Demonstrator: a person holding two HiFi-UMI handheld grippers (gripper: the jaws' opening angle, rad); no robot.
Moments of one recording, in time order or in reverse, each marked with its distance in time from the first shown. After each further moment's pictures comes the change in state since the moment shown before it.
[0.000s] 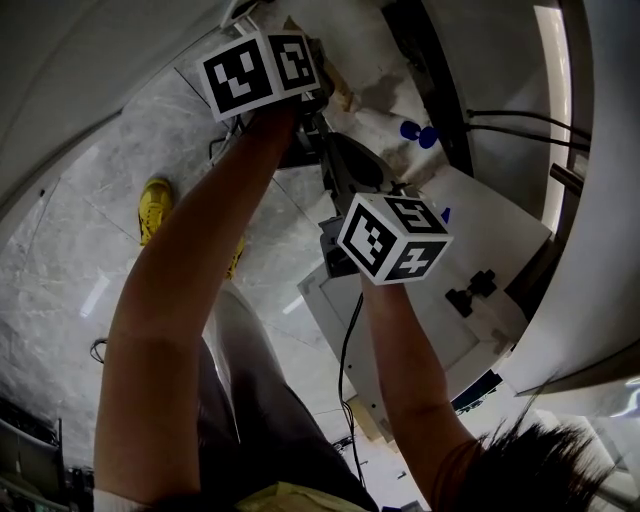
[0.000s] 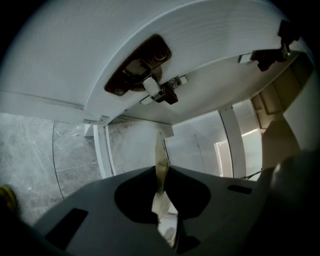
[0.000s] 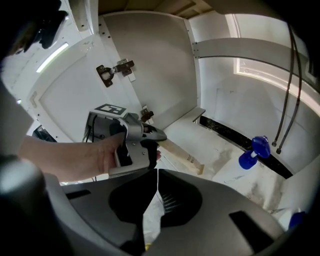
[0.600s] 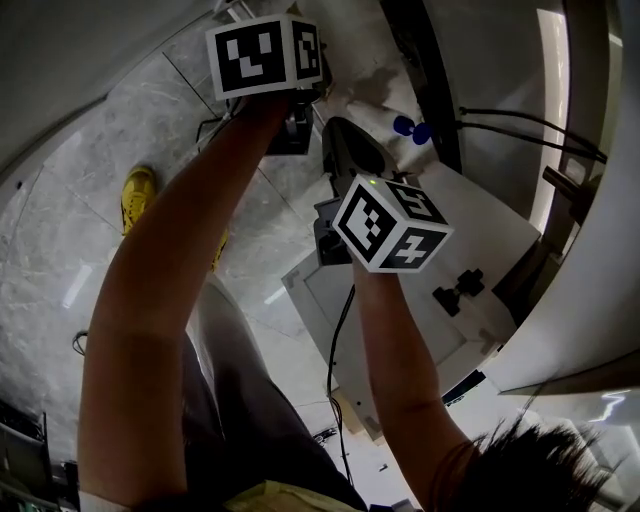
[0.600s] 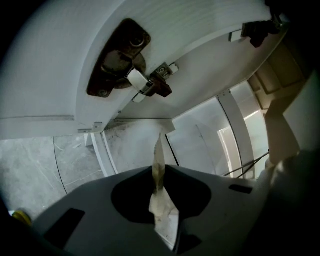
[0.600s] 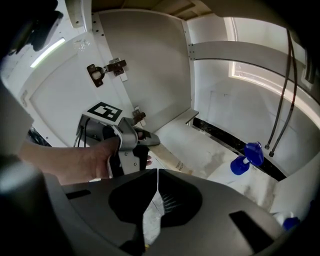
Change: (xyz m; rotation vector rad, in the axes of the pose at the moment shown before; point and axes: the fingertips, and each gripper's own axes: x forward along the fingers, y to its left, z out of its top) left arm 0.010 0.003 -0.005 0.163 0.044 0.059; right arm 0.002 -0.021 0.008 0.004 -0.003 -0.080
